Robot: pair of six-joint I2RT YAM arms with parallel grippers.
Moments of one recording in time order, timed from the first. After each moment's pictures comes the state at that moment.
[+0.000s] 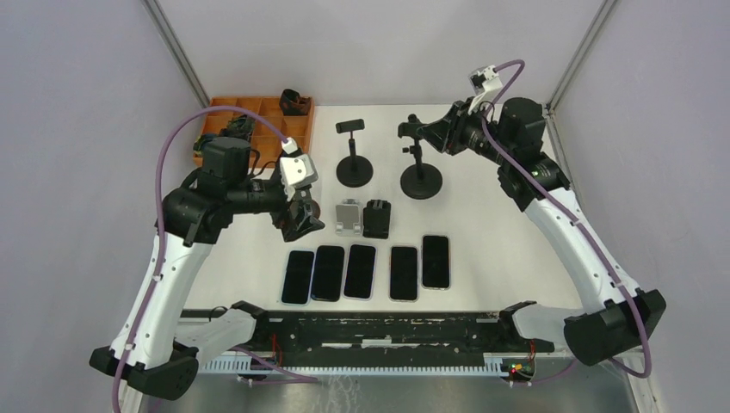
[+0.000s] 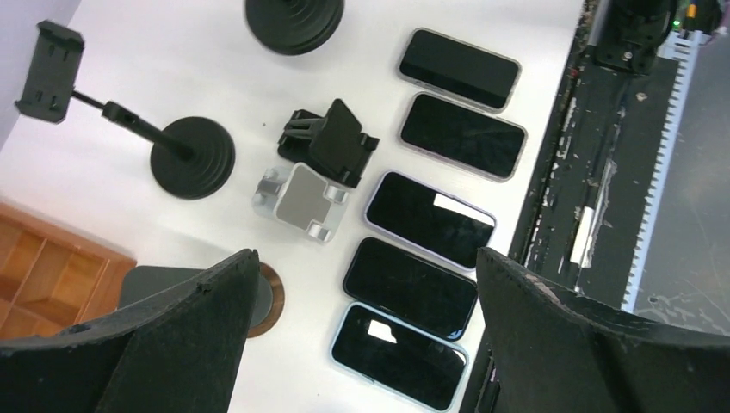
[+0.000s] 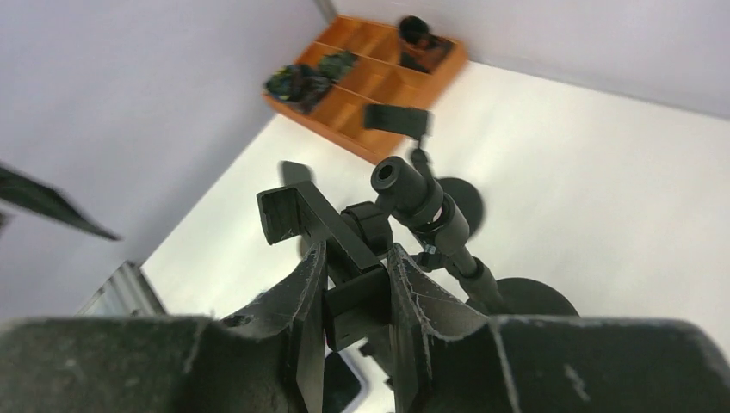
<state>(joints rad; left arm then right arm) -0.37 1.03 1.42 -1.07 0.69 0.60 0.37 1.24 1.35 -0.21 -0.44 0.34</state>
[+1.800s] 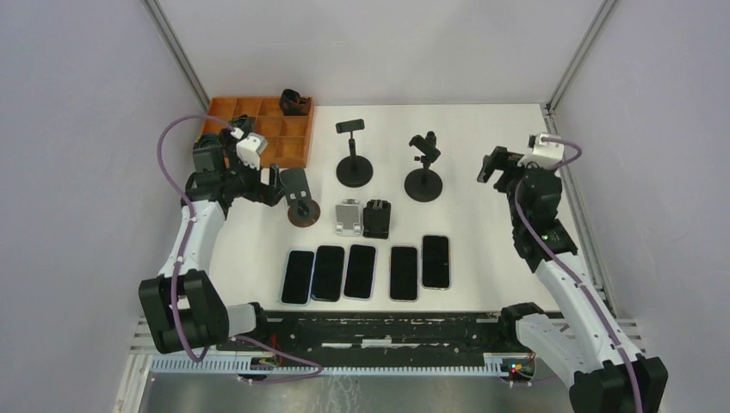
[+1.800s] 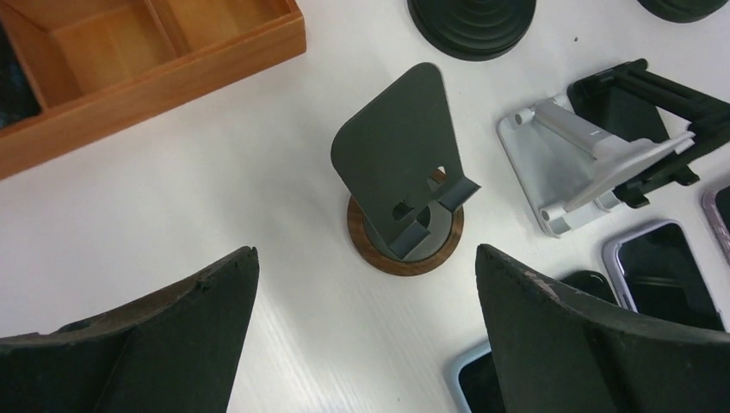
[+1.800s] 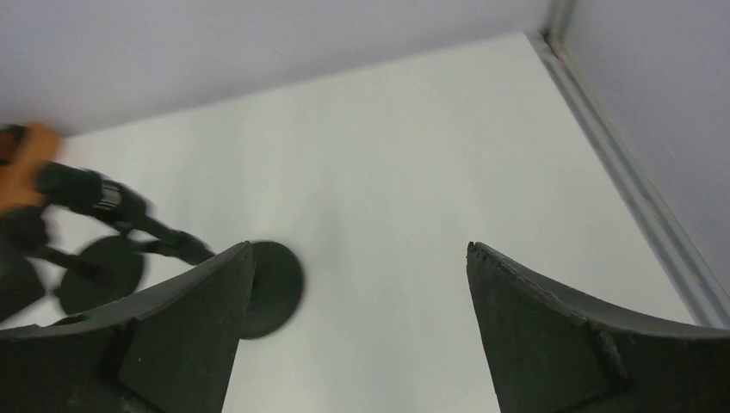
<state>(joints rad) 0.17 1.25 0.97 -0.44 0.59 0.38 0.19 0.87 0.77 0.01 0.24 0.22</state>
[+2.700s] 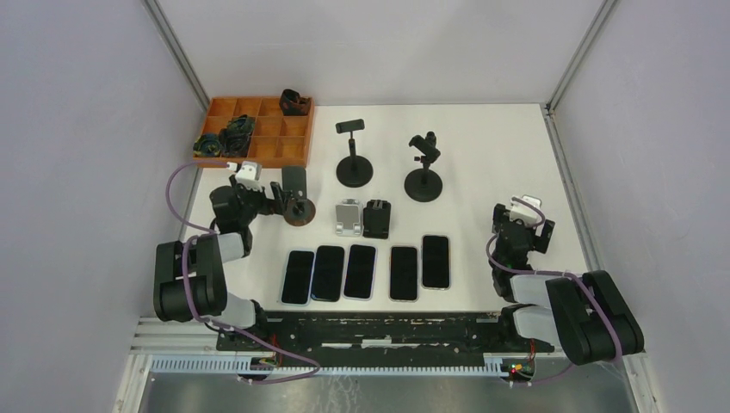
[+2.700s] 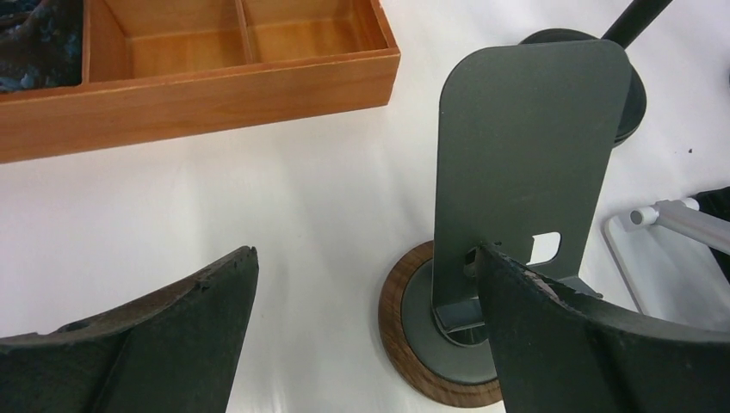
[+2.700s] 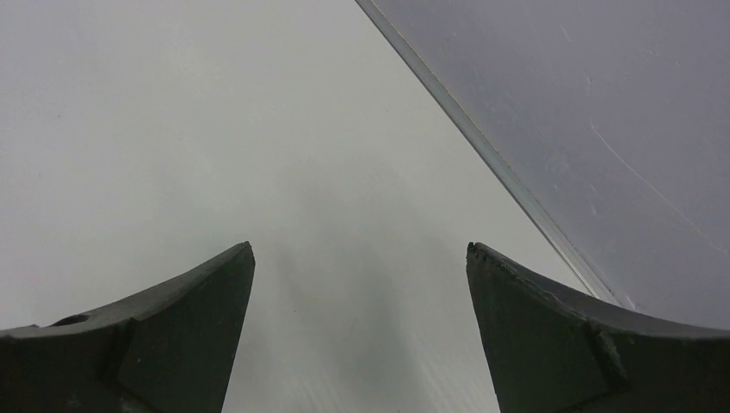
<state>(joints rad) 0.18 1.47 0.44 0.72 0.49 0.06 0.18 1.23 0.08 0.91 0.80 -0.09</state>
